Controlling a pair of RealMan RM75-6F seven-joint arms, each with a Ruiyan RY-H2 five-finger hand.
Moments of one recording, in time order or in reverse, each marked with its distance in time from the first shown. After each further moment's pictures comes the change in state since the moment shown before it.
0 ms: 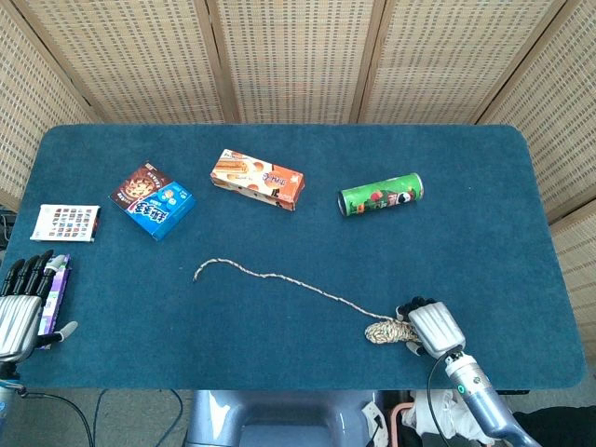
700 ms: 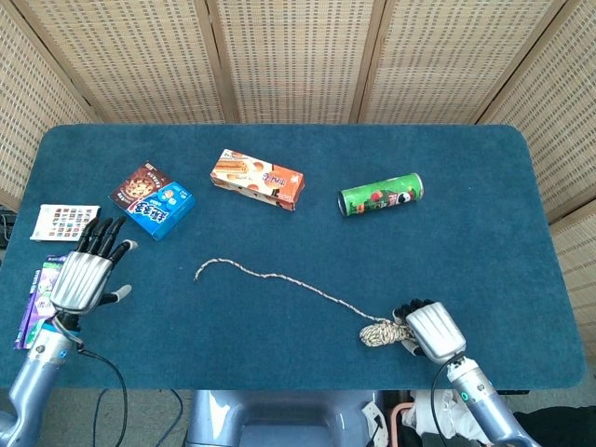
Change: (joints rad) left arm -0.247 -0.169 -0.096 0.158 0.051 -0.184 0.114; right arm -0.007 0.016 -0.036 0.003 -0.126 0.127 0.046
